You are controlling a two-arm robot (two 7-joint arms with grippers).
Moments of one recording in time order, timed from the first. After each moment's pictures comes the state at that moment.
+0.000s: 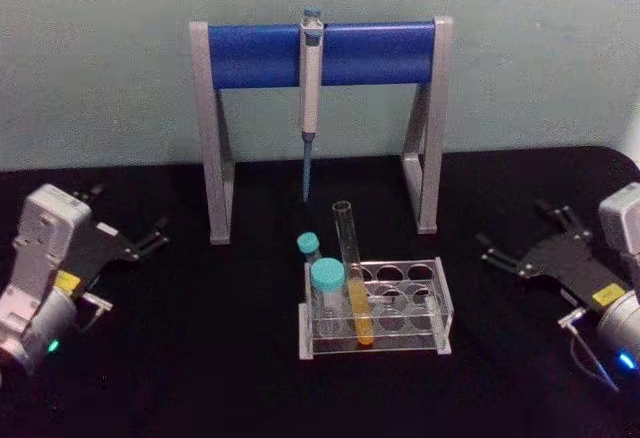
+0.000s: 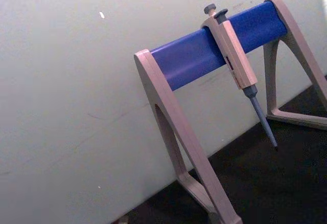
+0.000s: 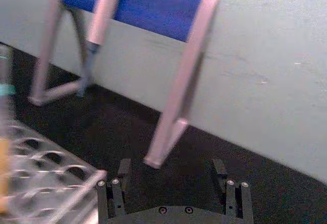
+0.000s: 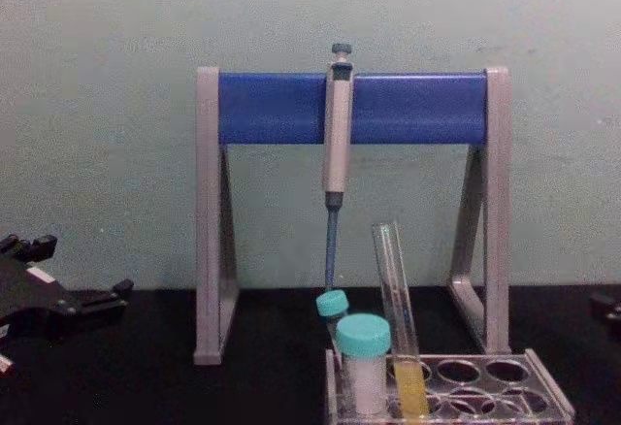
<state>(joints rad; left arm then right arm) -0.20 0.60 0.45 -1.41 -0.25 -0.12 0.03 0.07 0.64 -0.37 -1.57 0.36 -0.07 0.10</state>
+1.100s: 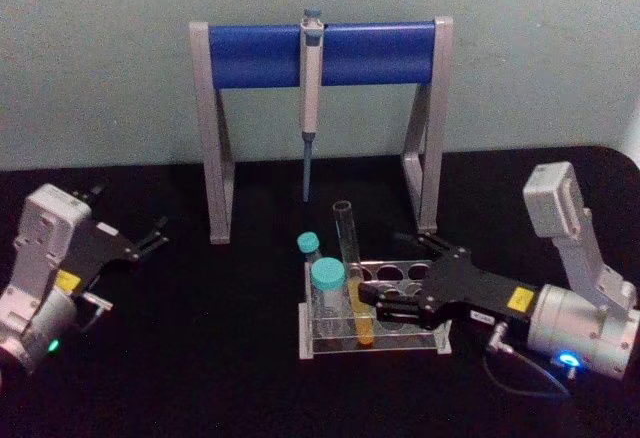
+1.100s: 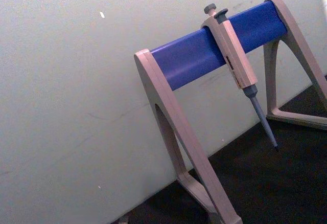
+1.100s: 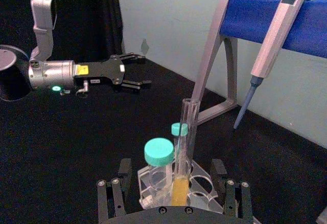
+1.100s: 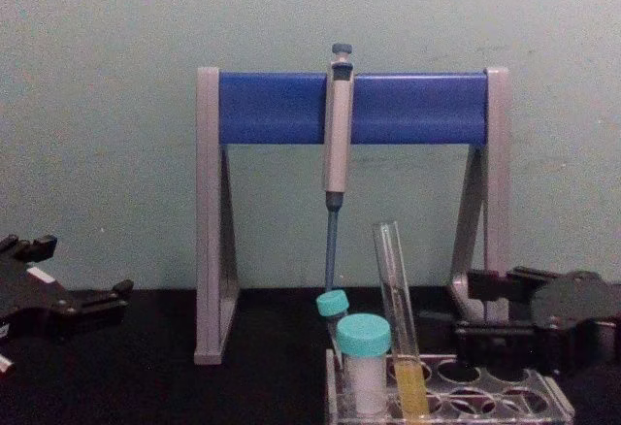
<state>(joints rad) -0.20 0.60 0.45 -1.41 -0.25 -0.12 0.03 0.18 0.62 -0.46 -1.64 0.54 0.10 0.57</state>
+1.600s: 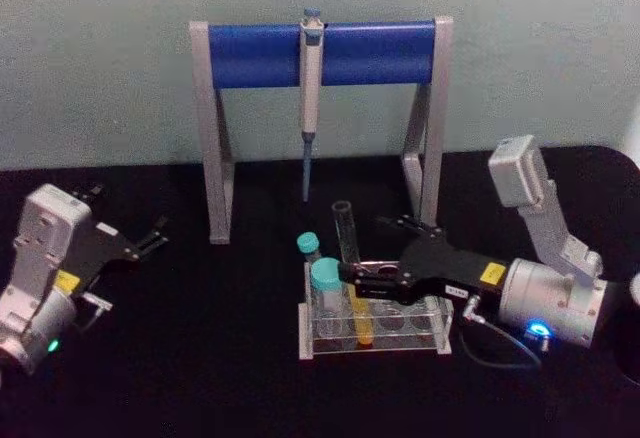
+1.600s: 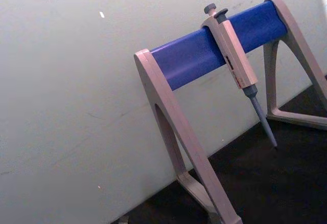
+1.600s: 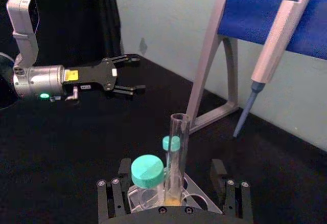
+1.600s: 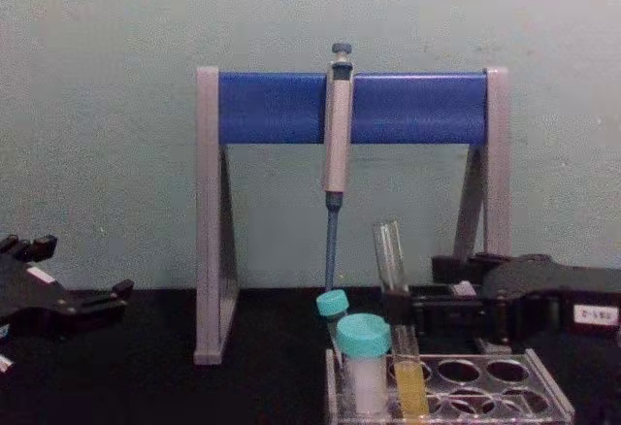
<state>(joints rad) -0.20 0.60 0.45 -1.41 -0.25 -0.12 0.03 0.30 0.56 -0.51 -1.54 0.54 0.15 0.58</state>
